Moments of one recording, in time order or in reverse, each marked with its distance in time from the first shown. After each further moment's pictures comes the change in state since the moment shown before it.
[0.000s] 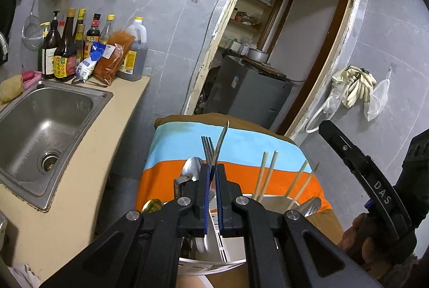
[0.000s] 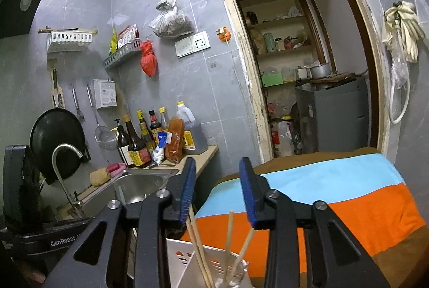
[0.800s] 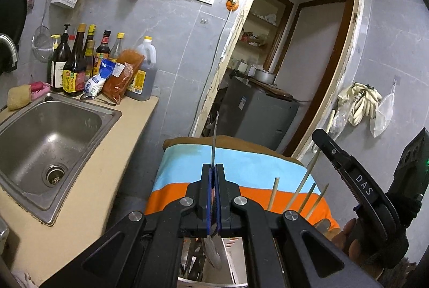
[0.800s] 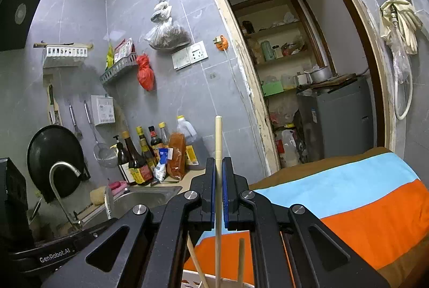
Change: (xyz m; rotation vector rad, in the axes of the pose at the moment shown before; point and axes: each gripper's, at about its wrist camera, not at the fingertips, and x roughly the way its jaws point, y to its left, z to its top) left arm -0.001 0.008 0.006 -0.015 -0.117 0.036; right arm 0.031 0.003 0.000 0.059 -0.071 0.019
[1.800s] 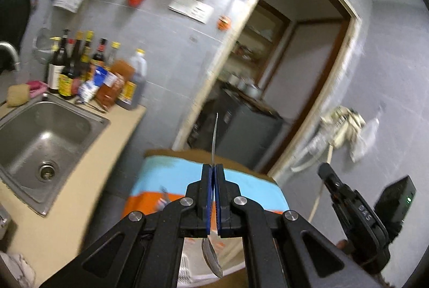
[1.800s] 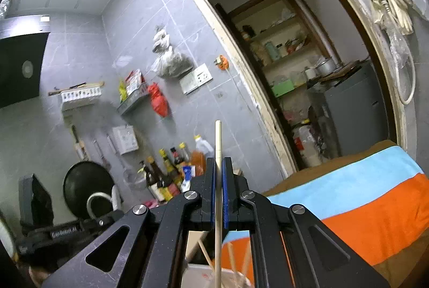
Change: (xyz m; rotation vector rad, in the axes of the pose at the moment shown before) left arm -0.044 -0.028 0.035 -0.103 -0.065 -0.044; right arm -0.050 -0.041 0.041 0.169 -0.043 0.119
